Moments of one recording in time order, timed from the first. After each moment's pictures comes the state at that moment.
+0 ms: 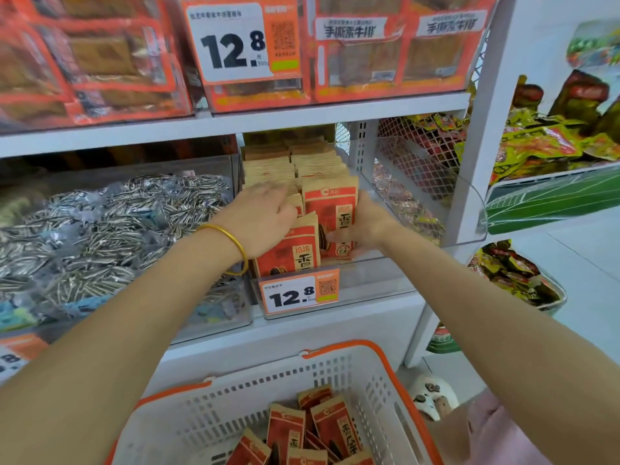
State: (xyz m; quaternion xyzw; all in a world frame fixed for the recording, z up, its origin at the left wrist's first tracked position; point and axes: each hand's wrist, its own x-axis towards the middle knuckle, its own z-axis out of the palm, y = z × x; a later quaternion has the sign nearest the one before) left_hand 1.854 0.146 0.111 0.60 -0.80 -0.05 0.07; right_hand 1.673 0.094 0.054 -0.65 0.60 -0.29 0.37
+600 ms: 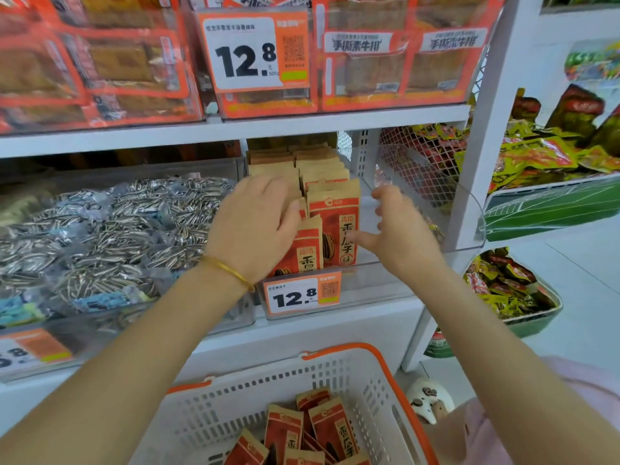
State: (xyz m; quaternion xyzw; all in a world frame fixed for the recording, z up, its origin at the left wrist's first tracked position) left_hand 1.855 0.180 0.109 0.55 -0.78 0.10 0.28; right_hand 1.663 0.166 0.081 -0.68 0.64 -0.32 0.14
